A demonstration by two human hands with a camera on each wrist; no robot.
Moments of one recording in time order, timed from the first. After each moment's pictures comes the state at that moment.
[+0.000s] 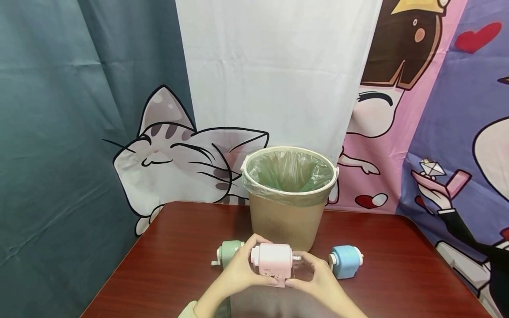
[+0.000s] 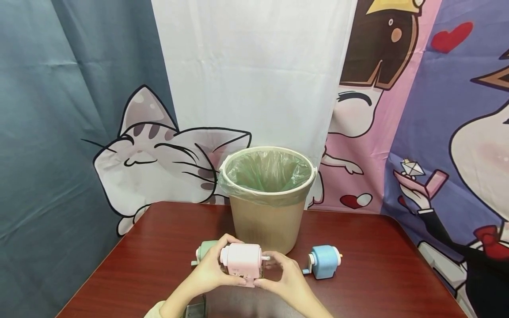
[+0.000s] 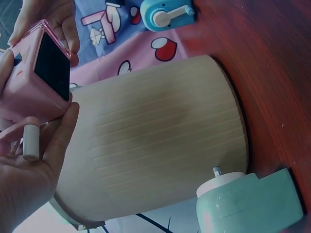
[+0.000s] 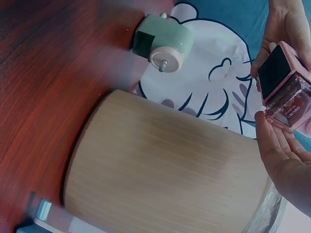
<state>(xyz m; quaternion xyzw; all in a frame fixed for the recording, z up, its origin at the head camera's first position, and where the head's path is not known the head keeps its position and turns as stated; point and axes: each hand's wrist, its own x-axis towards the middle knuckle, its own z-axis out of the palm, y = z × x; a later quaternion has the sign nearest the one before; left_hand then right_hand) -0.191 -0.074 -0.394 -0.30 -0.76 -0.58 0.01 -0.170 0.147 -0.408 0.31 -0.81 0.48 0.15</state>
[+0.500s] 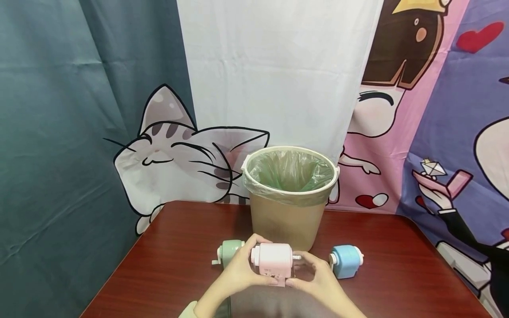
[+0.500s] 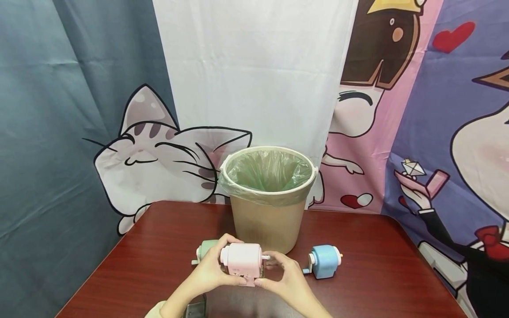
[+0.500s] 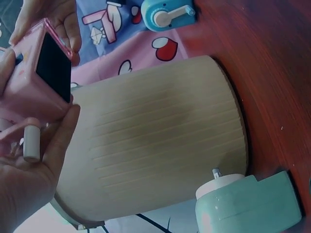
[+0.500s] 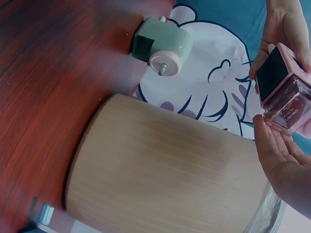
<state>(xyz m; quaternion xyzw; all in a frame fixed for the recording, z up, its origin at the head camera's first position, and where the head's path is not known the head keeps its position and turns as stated) -0.190 -0.074 -0.394 -0.30 -0.76 -0.57 0.02 -0.168 0.147 -0.409 0.30 -0.81 0.49 0.14</state>
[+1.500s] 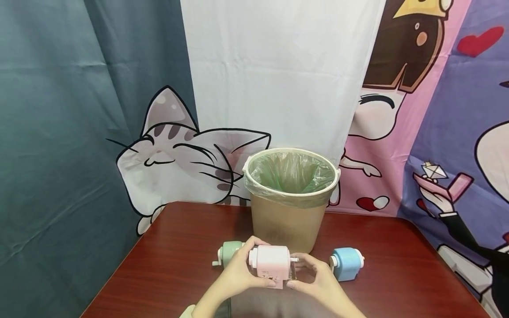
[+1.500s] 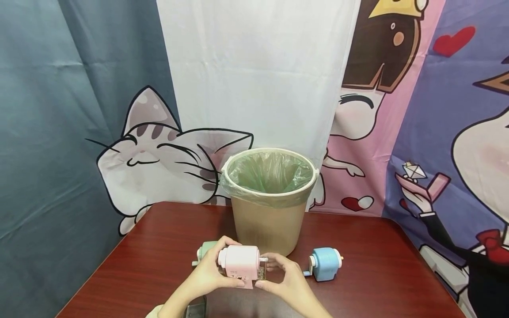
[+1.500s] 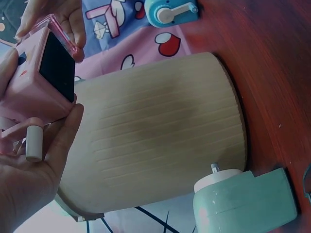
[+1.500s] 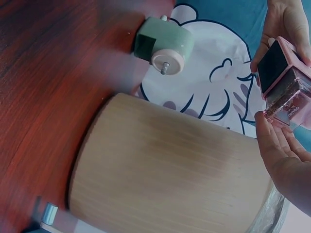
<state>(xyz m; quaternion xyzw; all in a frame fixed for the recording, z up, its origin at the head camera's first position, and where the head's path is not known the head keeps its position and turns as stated) -0.186 -0.079 -0.394 -0.28 -0.77 -0.57 0.02 -0.166 0.150 -0.408 0.28 -0.81 0.50 0.10</state>
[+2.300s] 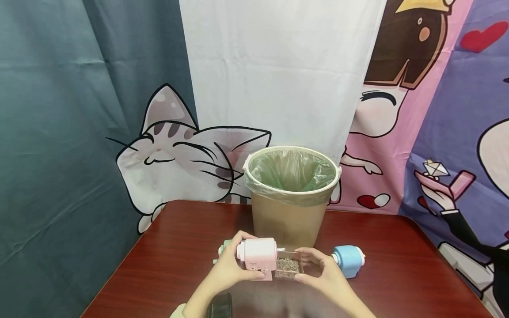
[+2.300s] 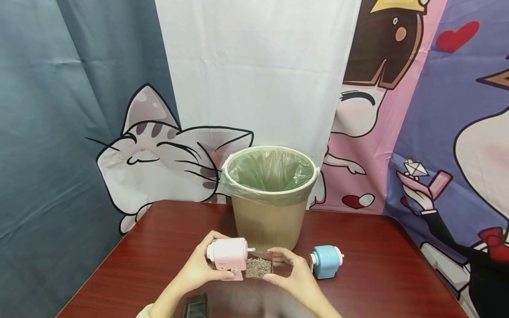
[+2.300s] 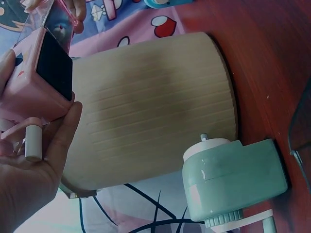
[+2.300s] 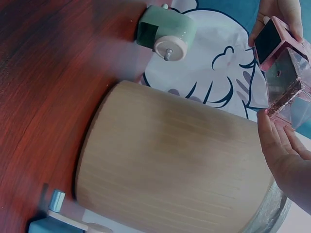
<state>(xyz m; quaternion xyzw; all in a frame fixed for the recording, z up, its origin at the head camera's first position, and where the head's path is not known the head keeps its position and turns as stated) -0.190 -0.099 -0.394 -0.22 -0.74 -0.64 -0.03 -0.173 0.160 -0.411 0.27 -0.80 0.52 0.13</state>
